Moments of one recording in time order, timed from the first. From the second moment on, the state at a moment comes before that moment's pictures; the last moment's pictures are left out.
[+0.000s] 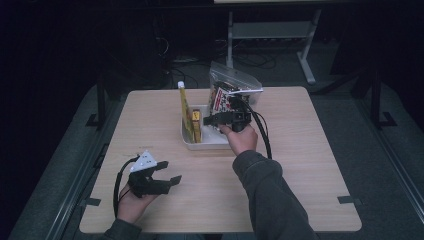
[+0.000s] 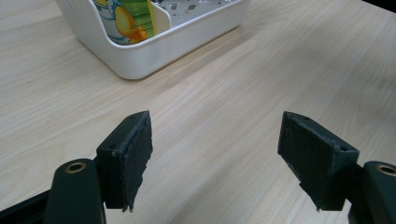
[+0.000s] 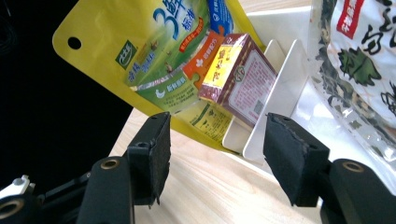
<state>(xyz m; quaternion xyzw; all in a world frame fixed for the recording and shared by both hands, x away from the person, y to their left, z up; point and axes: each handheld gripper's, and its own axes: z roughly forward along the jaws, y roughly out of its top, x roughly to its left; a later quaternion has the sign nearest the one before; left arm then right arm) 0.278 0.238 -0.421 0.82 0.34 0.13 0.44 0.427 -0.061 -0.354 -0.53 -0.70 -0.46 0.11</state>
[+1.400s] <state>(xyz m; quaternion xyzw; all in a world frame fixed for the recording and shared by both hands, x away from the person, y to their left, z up) 0.280 0.237 -0.424 0.82 0.35 0.12 0.44 0.390 -0.108 -0.376 -0.50 -0.72 -0.45 0.16</state>
